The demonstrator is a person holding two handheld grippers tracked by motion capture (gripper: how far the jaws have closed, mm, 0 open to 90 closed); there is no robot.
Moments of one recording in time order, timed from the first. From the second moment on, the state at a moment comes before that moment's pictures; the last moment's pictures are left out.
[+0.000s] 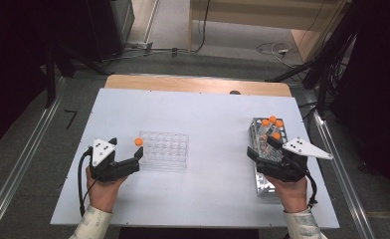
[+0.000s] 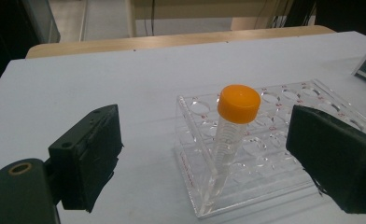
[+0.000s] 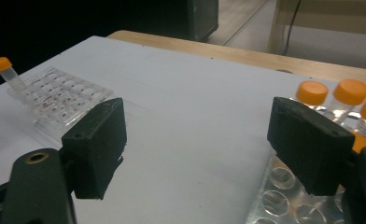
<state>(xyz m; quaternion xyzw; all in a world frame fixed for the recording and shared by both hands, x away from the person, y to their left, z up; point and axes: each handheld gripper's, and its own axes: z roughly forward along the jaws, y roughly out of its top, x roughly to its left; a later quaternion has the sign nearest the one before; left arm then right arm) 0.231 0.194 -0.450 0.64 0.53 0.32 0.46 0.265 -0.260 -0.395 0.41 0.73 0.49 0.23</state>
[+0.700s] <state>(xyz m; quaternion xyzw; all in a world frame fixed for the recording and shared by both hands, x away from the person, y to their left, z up) 0.229 0.193 -0.450 0.64 0.53 0.32 0.46 0.299 -0.301 -0.417 0.49 0.71 0.43 0.25</state>
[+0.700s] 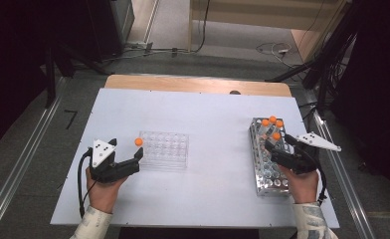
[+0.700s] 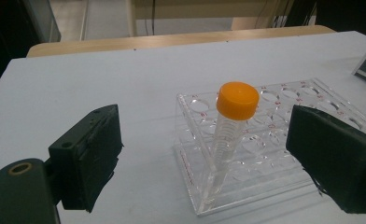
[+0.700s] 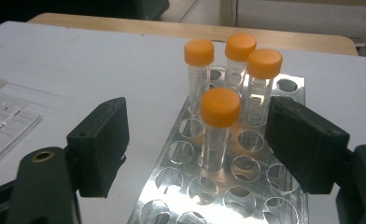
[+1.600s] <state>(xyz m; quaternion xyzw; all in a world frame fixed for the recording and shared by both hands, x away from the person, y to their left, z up) 0.229 0.192 -0.450 0.64 0.53 0.32 0.46 0.325 -0.294 -0.428 0.53 0.73 0.36 0.24</state>
